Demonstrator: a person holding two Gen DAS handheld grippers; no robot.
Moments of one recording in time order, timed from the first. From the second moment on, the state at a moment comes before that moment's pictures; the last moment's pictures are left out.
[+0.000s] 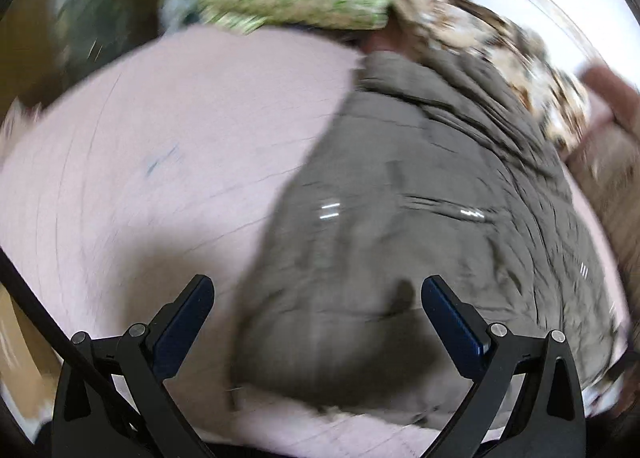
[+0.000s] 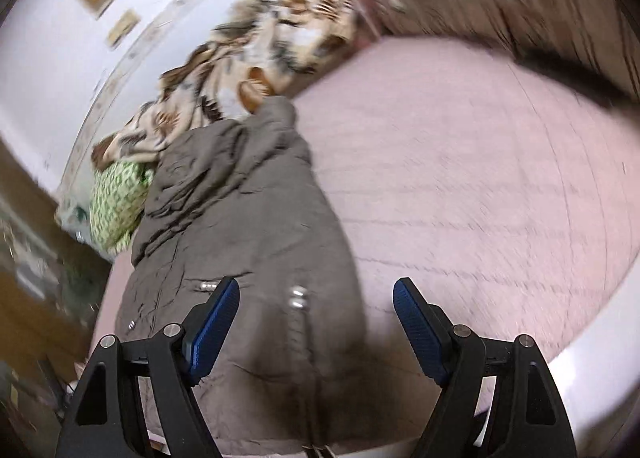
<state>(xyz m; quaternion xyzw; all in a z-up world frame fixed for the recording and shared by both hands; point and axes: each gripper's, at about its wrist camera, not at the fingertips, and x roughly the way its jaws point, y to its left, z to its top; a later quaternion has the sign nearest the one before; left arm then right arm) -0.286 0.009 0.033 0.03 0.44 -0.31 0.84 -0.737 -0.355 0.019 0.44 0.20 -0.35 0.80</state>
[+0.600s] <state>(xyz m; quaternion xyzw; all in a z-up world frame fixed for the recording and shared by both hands) -0.283 0.031 0.016 -0.03 0.48 -0.34 0.80 -0.725 -0.314 -0.026 0.54 0.22 -0.26 0.77</state>
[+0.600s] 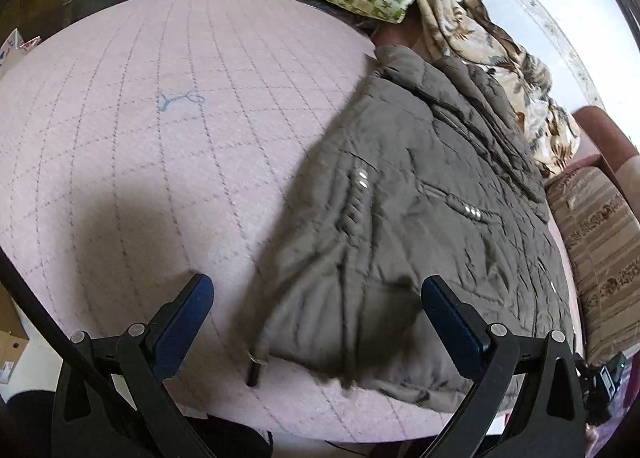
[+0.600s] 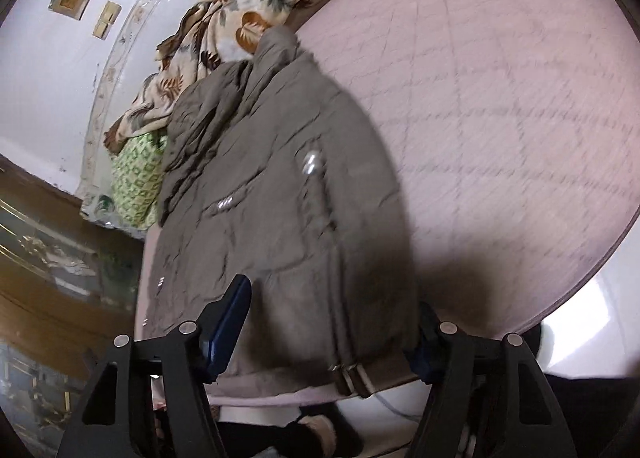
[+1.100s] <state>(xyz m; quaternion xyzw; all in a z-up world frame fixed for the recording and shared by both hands) -0.308 0.012 0.015 -0.02 0.45 -0.35 0.82 -0.704 -0.298 -0.034 0.54 0.20 -0.25 0.78</state>
